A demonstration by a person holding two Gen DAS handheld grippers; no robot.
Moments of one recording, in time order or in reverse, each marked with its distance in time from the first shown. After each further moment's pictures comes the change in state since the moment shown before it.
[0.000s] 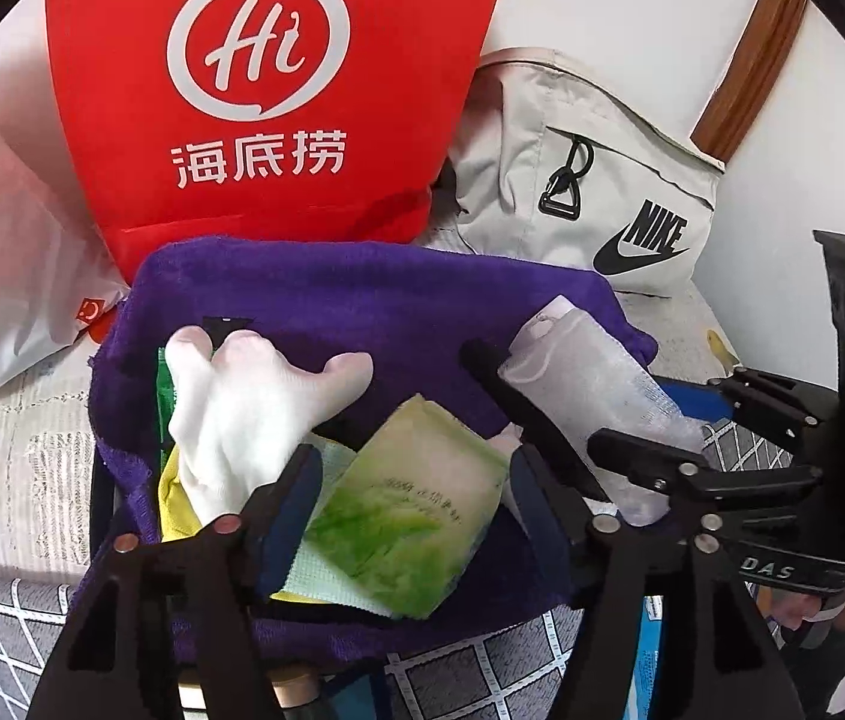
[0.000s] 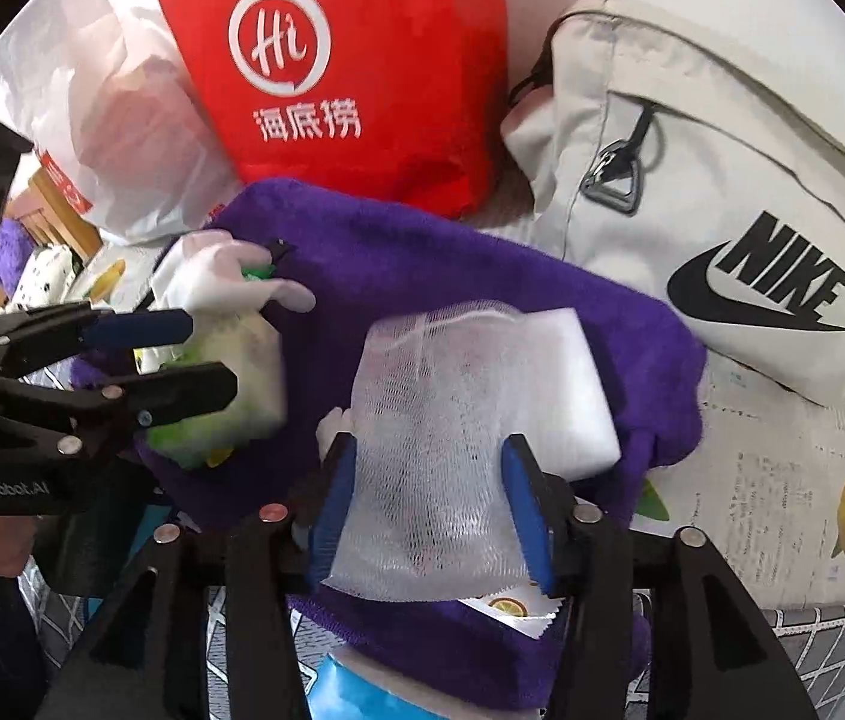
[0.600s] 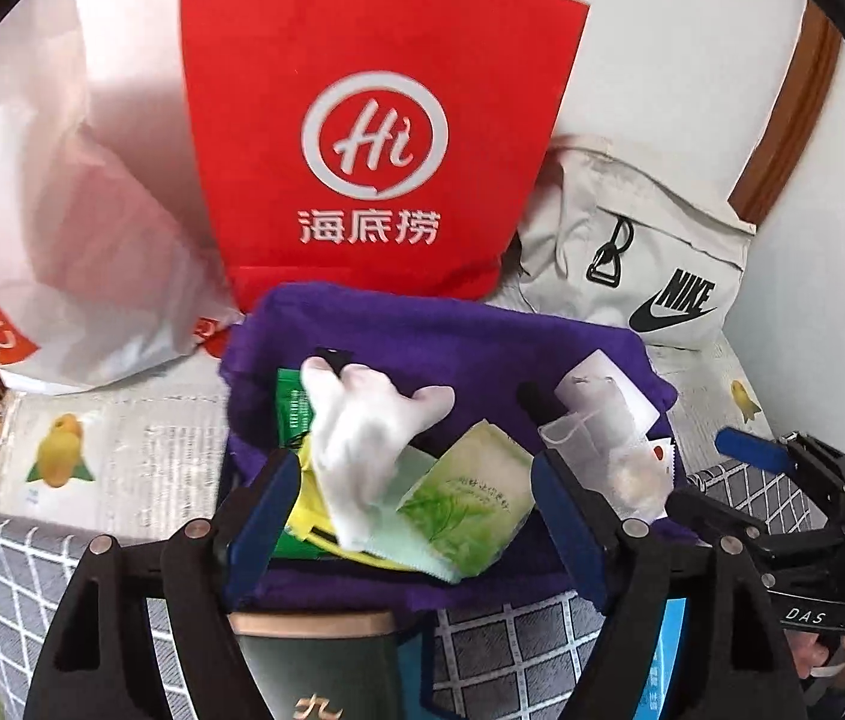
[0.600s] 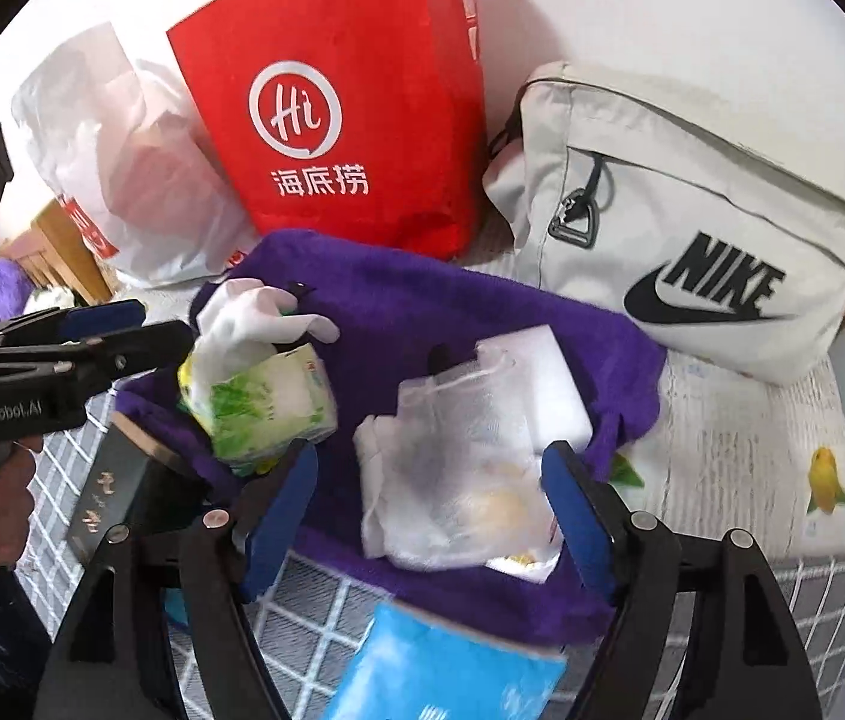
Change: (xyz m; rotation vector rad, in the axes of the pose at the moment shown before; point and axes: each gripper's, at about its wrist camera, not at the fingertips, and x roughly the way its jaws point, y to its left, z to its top) left arm -0.068 0.016 -0.004 -0.073 -0.087 0.133; right arm -0.049 0.009 -0.012 0.075 -0.069 -0.023
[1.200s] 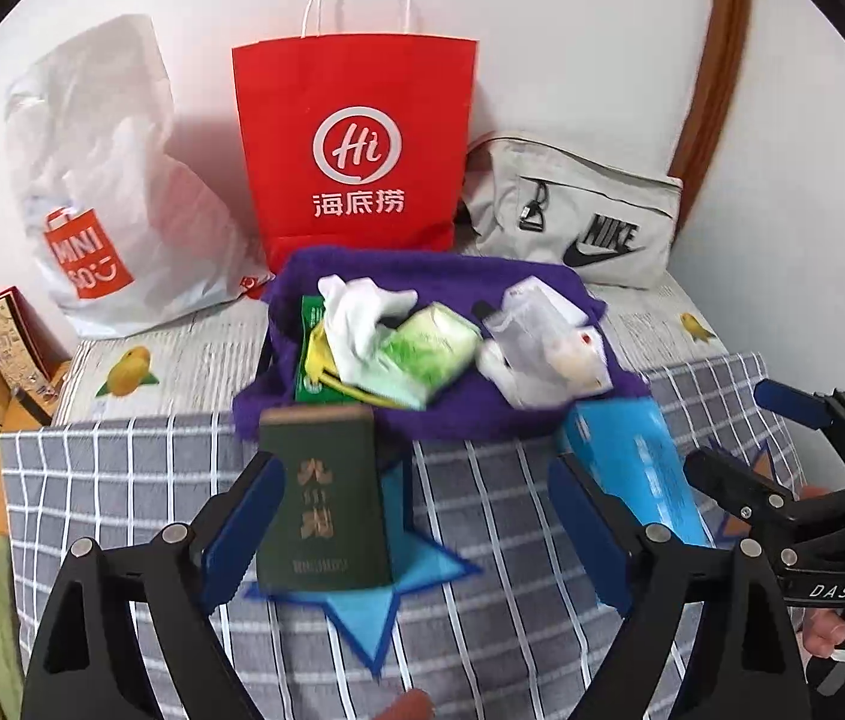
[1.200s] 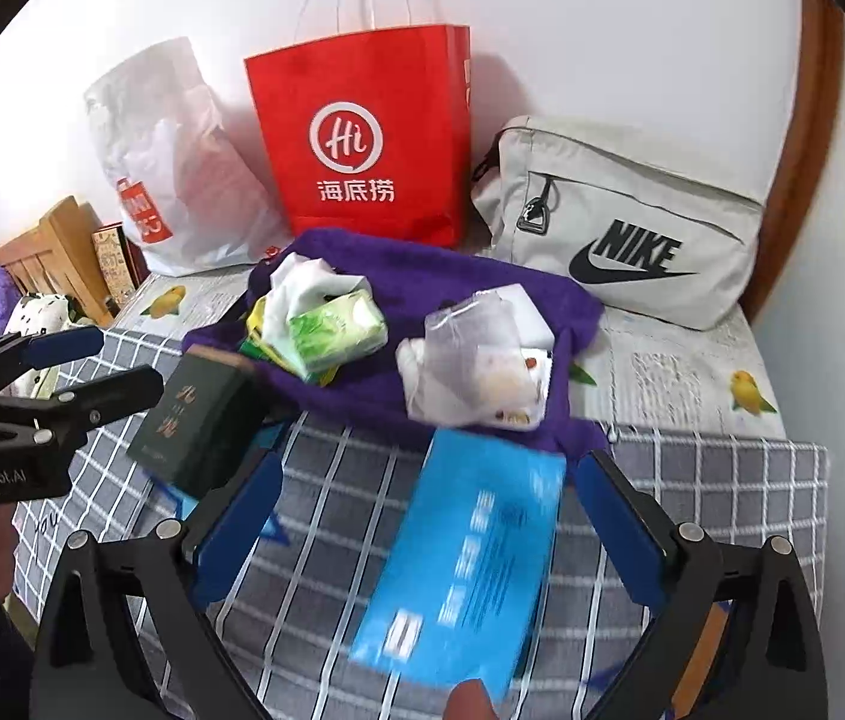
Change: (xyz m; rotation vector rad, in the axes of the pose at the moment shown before) left arm -0.114 -0.033 -0.104 0.073 -0.062 0.039; right arm -0.109 0.063 -0.087 0.003 -0.108 -0.119
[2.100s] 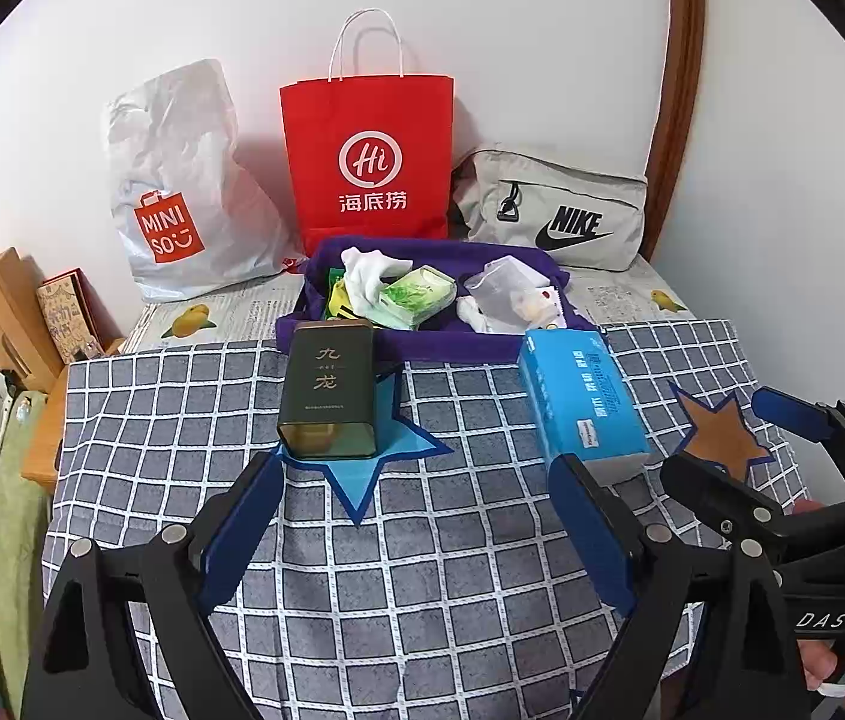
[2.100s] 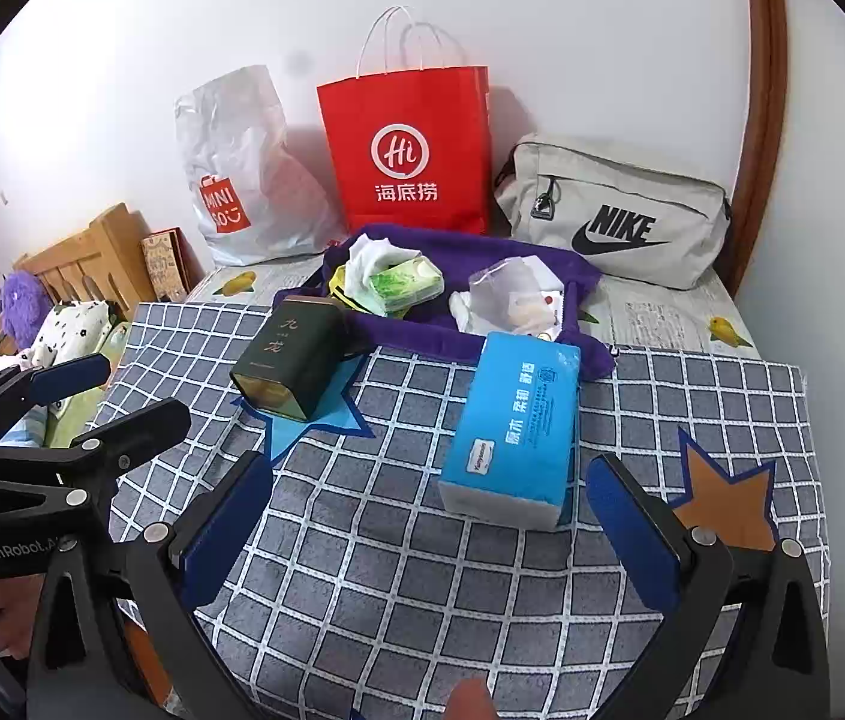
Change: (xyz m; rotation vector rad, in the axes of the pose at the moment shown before) left arm -0.100 -0.039 -0.089 -0.020 -0.074 0.081; right arm -0.098 0.028 -0.085 0.025 -0.070 0.045
